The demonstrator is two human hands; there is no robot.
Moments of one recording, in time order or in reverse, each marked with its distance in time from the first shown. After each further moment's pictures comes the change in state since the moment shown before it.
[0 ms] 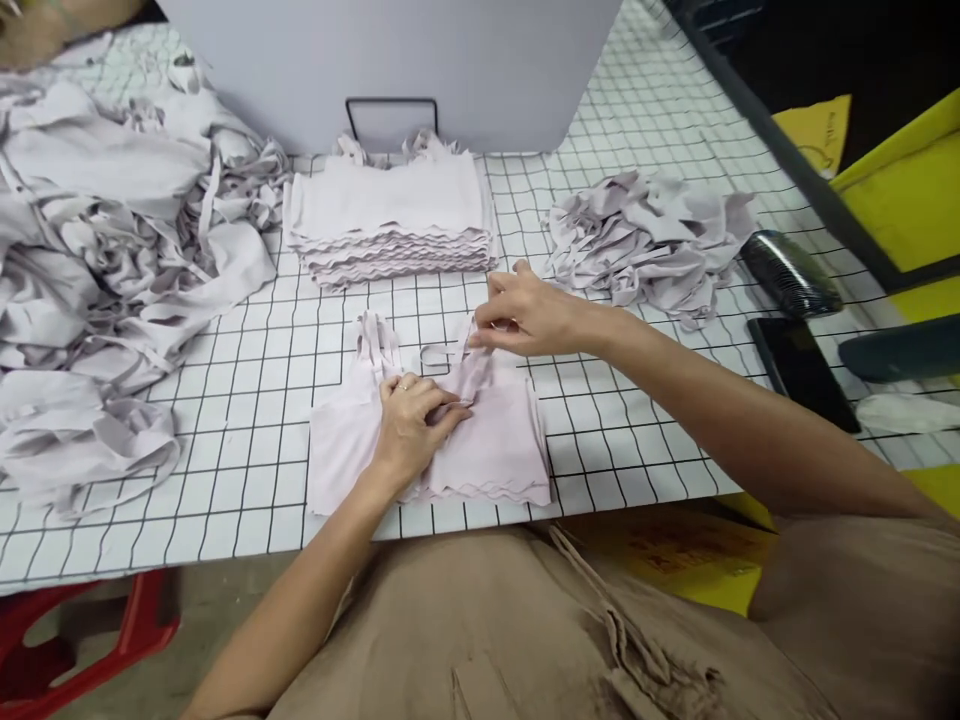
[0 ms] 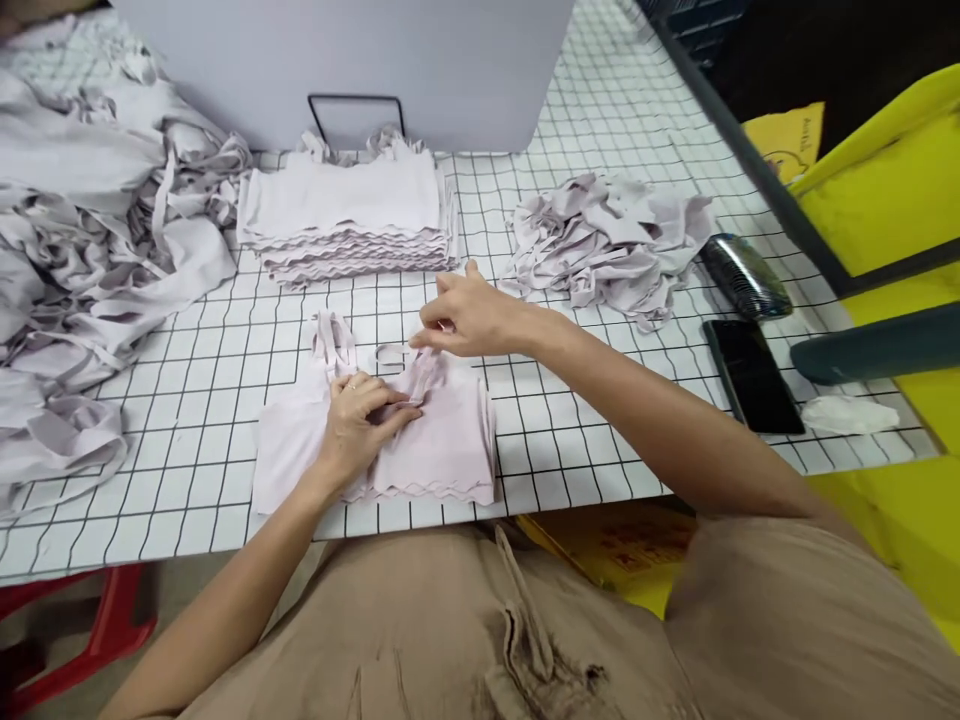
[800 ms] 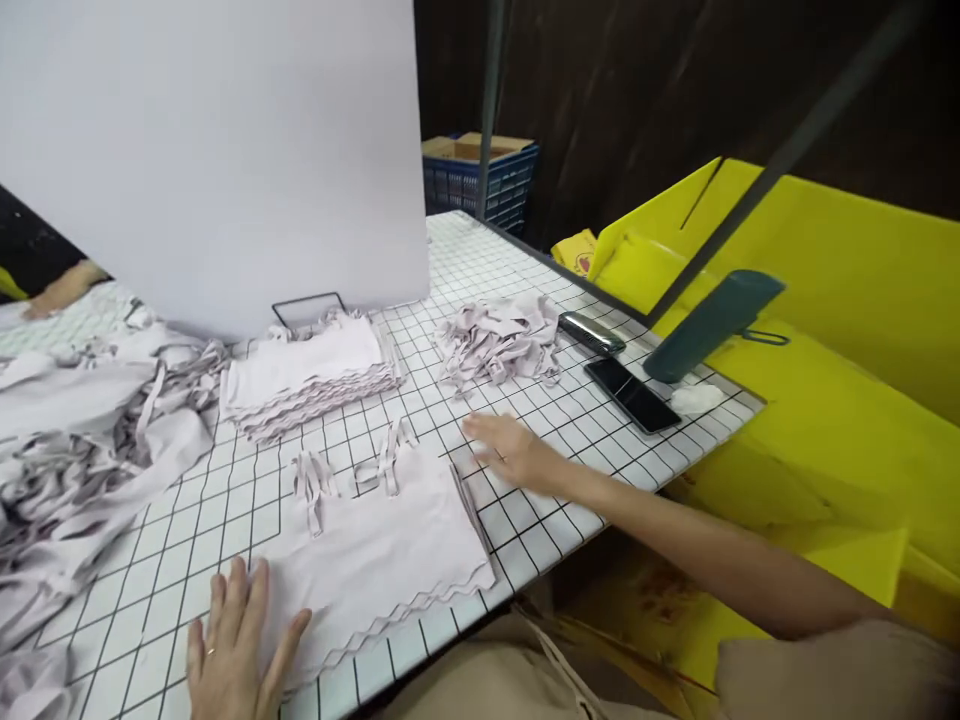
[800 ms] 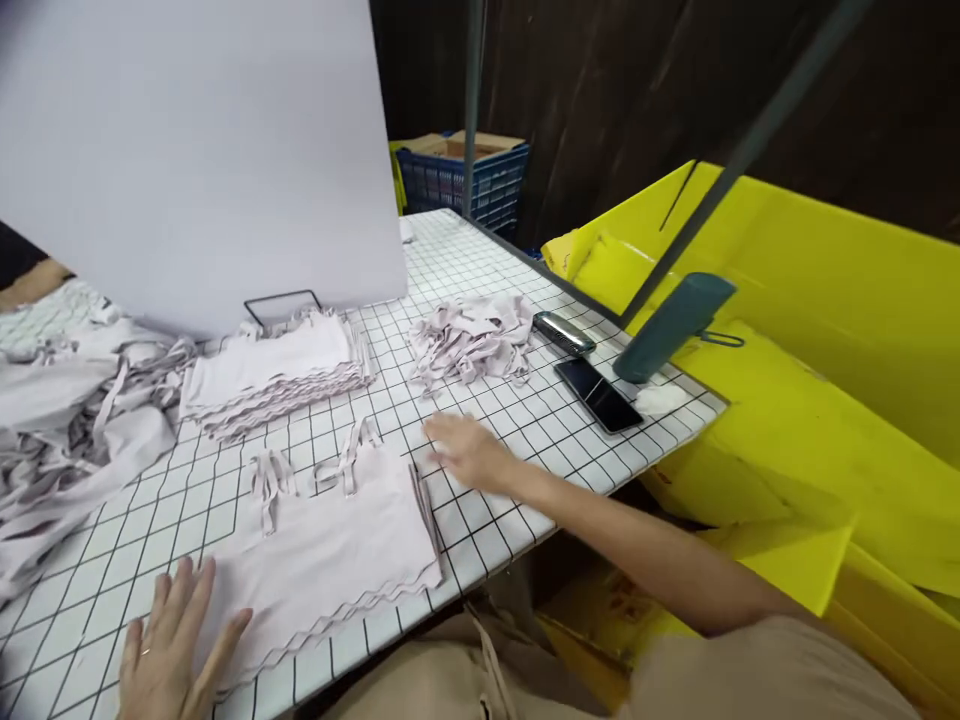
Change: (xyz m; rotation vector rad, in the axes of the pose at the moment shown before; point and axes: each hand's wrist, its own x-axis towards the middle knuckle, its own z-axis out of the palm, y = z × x) left_hand -0.100 -0.070 -0.057 0.444 0.114 -0.060; right_hand -0.133 -0.021 0.030 -0.171 0.252 0.495
